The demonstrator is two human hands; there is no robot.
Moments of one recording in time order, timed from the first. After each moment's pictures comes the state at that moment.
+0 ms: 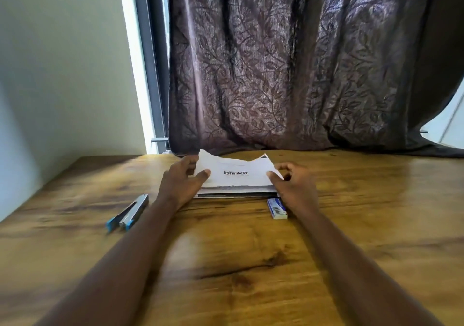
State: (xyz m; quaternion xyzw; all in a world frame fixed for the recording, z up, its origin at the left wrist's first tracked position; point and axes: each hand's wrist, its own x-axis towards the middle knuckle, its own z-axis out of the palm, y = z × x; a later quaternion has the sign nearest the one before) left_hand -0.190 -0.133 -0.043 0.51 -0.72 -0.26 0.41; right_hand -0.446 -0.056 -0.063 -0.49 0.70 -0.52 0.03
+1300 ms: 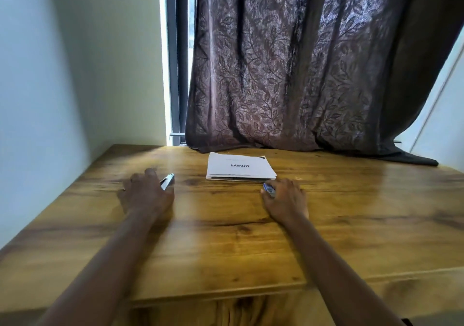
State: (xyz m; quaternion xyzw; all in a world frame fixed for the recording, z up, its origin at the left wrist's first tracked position) left_hand -0.085 -0.029 -0.038 0.74 -0.63 -0.02 0.23; right_hand -0.388 0.045 -0.053 -0.56 0.79 -0.22 -0.06
